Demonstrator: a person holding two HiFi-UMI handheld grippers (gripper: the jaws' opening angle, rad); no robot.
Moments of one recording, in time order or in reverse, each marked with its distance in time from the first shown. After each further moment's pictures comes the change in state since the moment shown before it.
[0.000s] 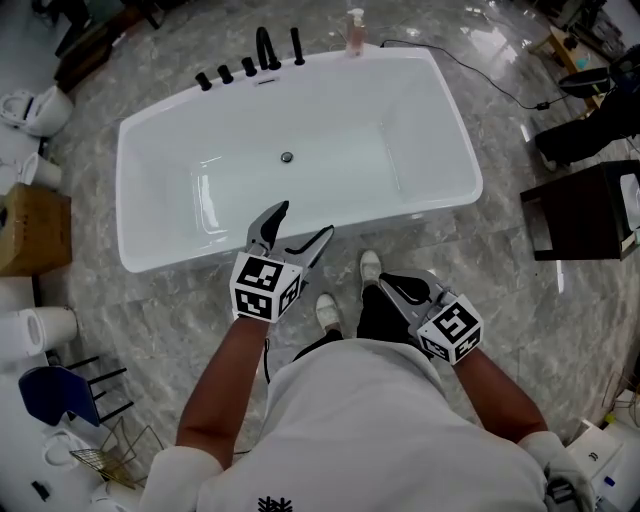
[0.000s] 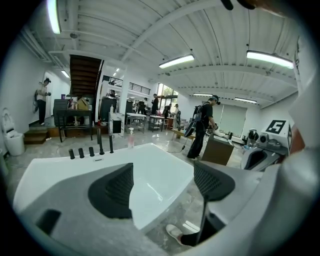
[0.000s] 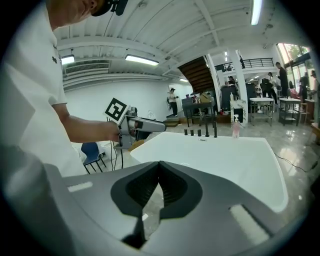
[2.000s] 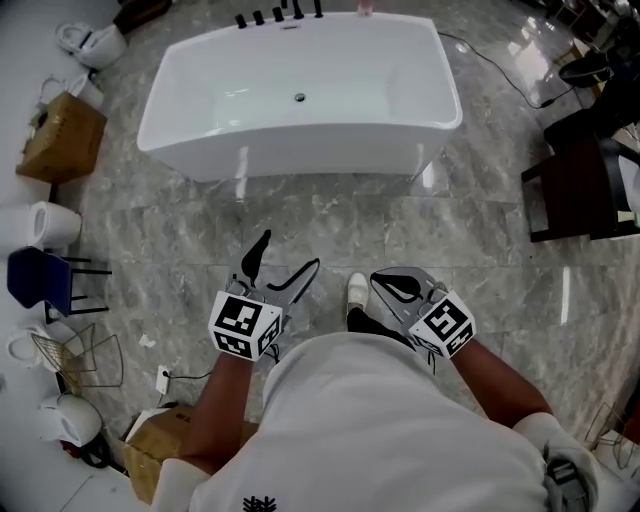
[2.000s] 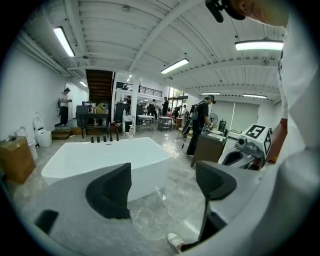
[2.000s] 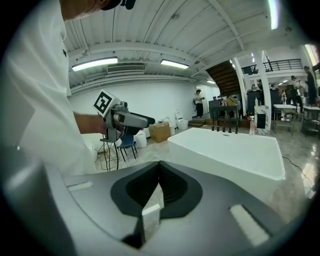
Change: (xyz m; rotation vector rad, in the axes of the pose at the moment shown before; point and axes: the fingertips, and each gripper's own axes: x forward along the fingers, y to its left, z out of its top) left arm -0.243 -0.406 -0.142 -0.048 -0.022 0.201; right arm -0.310 0.203 -0.209 -0.174 0.009 0.253
